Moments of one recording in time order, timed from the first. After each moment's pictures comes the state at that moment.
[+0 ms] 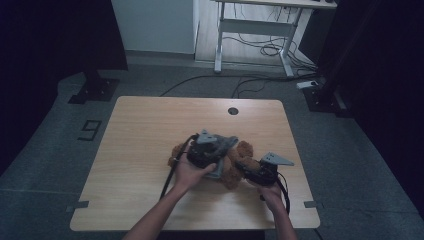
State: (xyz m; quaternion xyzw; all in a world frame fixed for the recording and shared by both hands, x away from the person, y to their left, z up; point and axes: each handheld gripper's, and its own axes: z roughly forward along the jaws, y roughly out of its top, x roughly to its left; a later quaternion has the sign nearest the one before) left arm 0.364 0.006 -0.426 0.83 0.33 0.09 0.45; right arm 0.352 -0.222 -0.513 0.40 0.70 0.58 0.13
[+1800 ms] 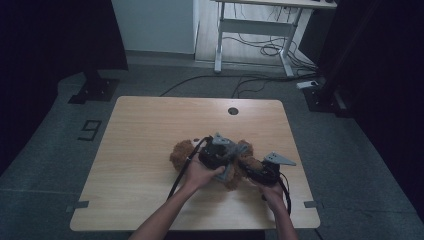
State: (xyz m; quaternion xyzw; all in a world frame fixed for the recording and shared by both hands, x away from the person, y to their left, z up) left arm 0.368 -0.011 -0.444 0.85 0.32 0.07 0.42; right arm 0.355 -0.231 -0.519 0.42 0.69 0.57 0.14
